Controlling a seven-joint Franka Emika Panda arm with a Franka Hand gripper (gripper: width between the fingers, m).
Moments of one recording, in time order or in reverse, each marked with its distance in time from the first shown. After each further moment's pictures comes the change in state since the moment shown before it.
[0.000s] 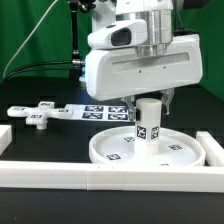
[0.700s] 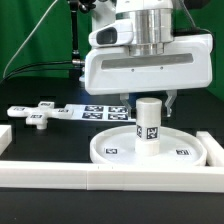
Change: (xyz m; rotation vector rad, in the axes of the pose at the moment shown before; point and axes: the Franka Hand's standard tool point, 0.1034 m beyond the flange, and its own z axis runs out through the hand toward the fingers) arm 0.002 0.002 -0.001 -0.005 0.020 0.531
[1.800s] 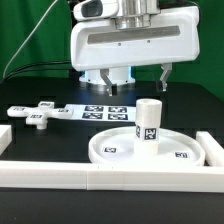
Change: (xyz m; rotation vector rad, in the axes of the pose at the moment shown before) arm -0.003 0.017 -0.041 0.014 -0.010 -0.130
